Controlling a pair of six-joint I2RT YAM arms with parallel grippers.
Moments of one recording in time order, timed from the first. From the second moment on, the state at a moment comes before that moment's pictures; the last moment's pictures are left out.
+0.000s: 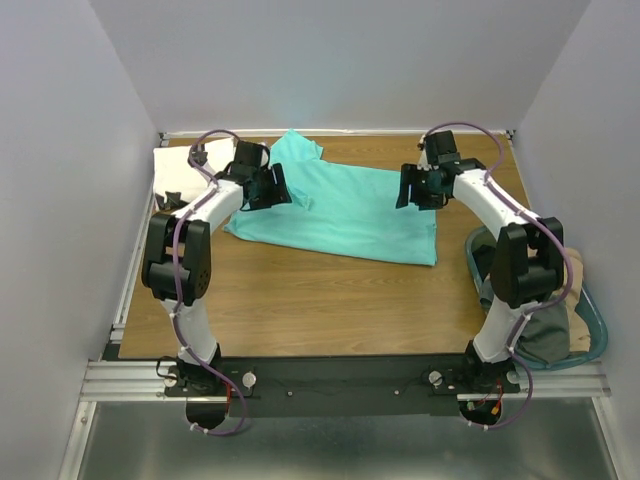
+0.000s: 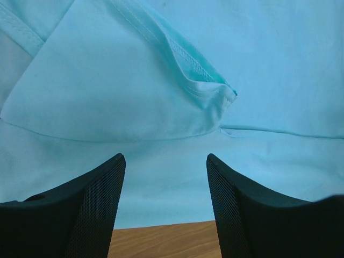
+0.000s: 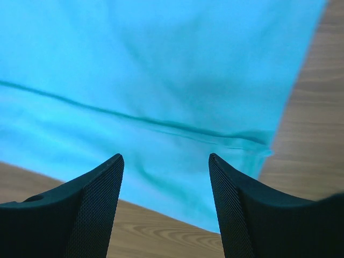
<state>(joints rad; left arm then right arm) -0.22 1.87 1.38 -0.36 0.18 -0.42 0.21 1.83 1.47 -0.65 -0.06 0.25</state>
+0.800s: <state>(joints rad) -0.28 1.72 0.99 -0.24 0.20 -0.47 0.28 1.78 1.10 -0.53 -0.30 0.26</state>
